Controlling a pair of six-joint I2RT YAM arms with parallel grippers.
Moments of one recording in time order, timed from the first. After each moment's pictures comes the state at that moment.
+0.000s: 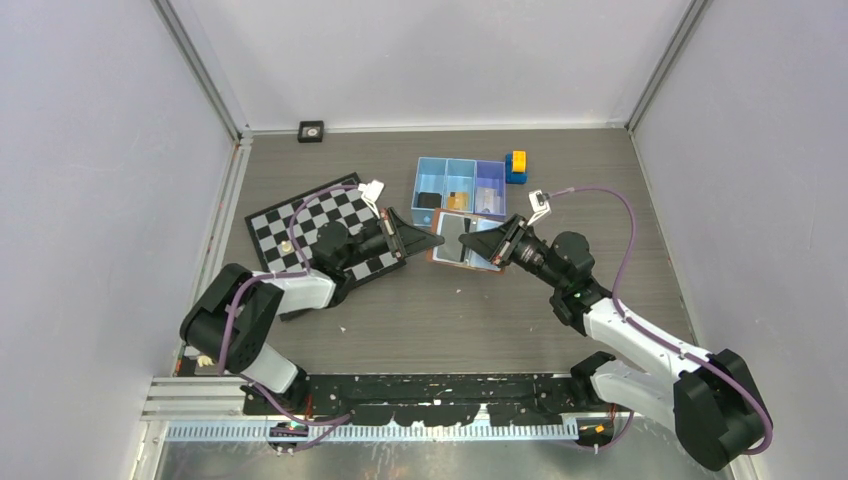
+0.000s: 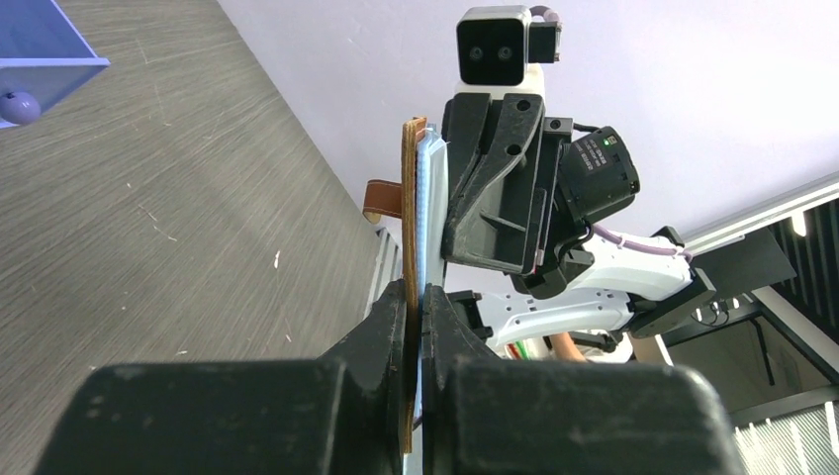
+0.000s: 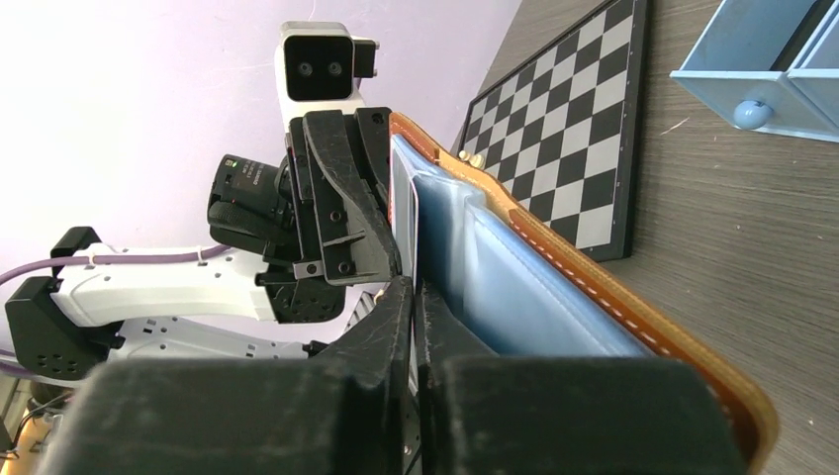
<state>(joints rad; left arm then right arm) -0.53 1.52 0.54 1.20 0.70 -1.18 0.50 1.01 0.43 0.64 -0.41 1.00</state>
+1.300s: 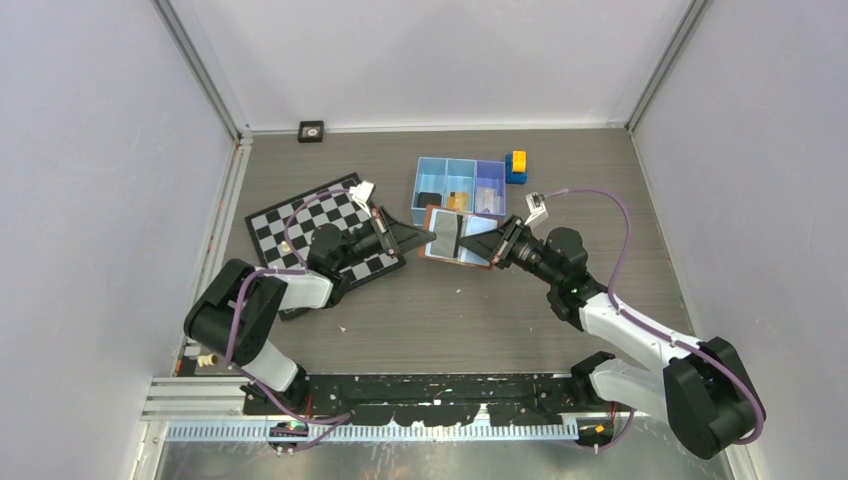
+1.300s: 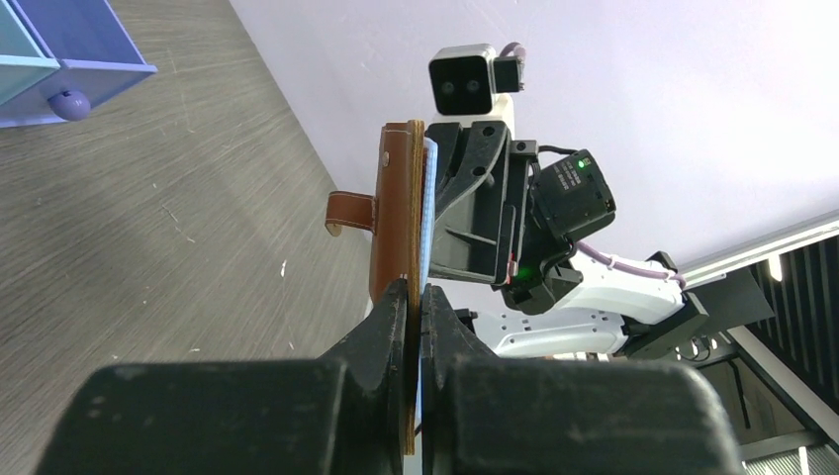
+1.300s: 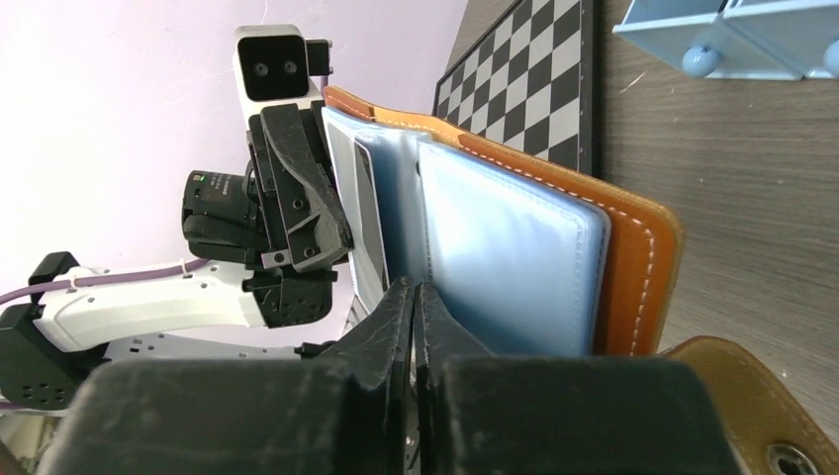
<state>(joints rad) -0.47 1.56 0.51 1.29 0.69 -1.27 0.47 1.06 0.43 0.59 -0.42 1.04</state>
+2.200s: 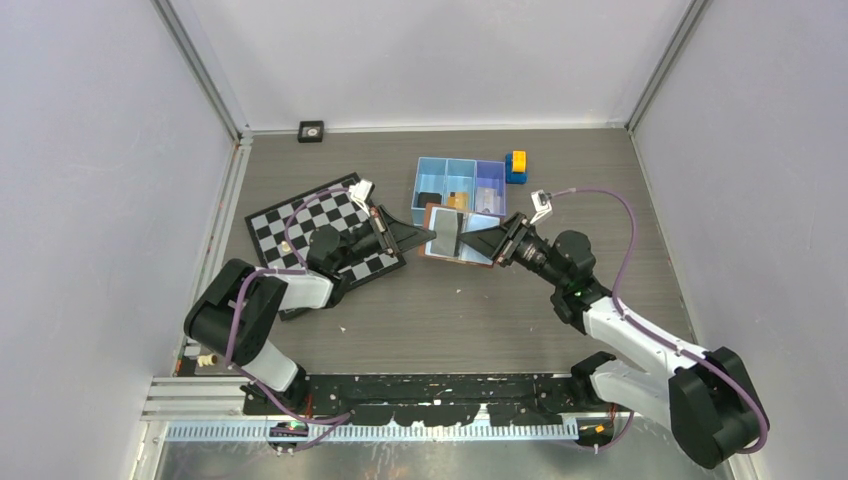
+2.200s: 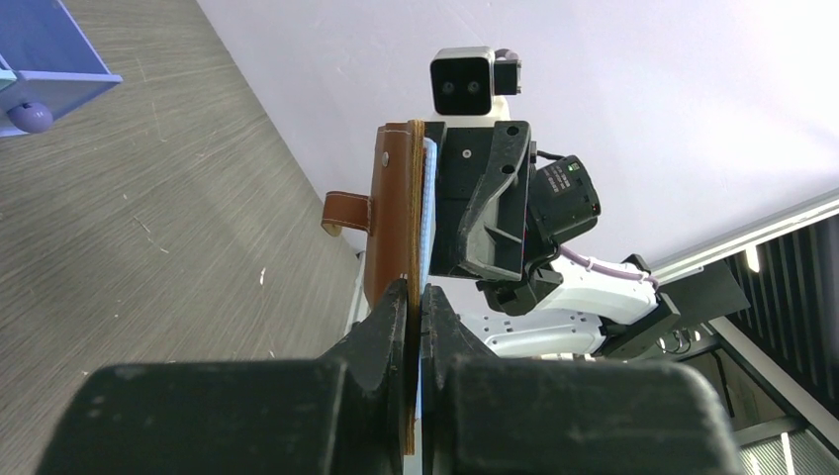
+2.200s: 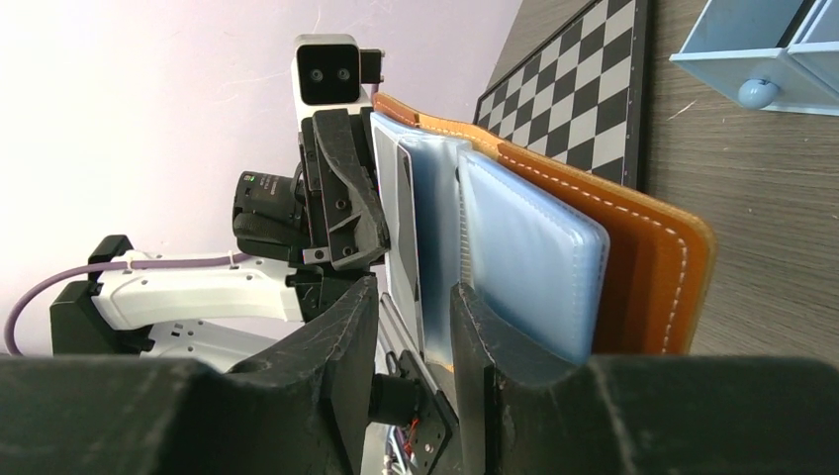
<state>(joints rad) -0.47 1.57 0.51 1.35 0.69 -1.31 0.46 1.02 0.41 0.65 -0.44 1.07</state>
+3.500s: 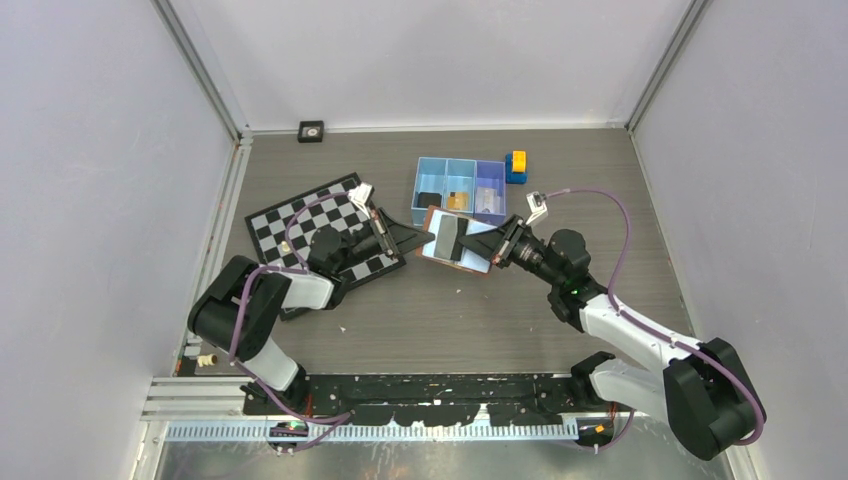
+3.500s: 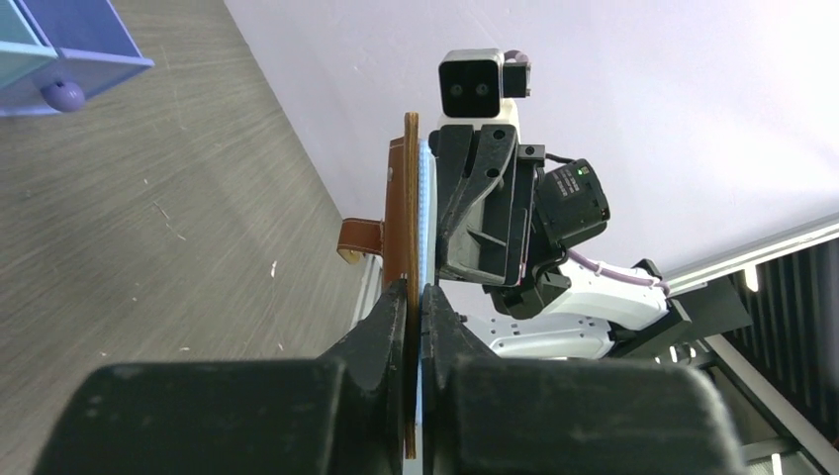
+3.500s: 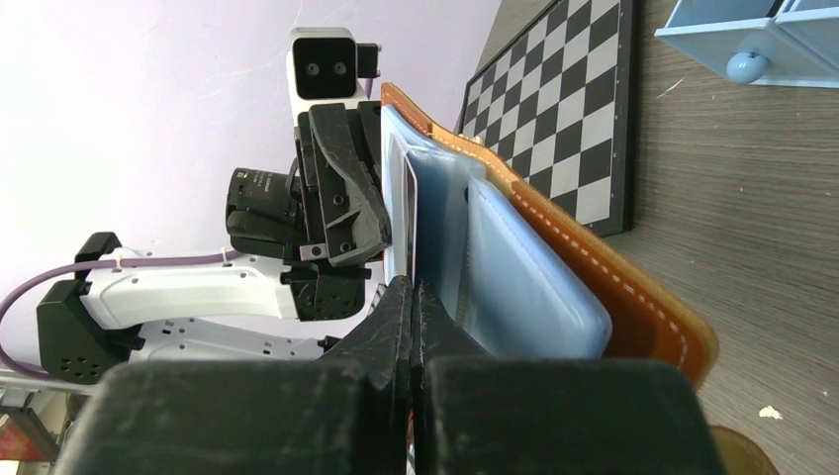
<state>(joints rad) -0.47 1.59 0.49 1.35 0.68 -1.31 0.46 1.07 0.41 0.65 -0.45 1.08</state>
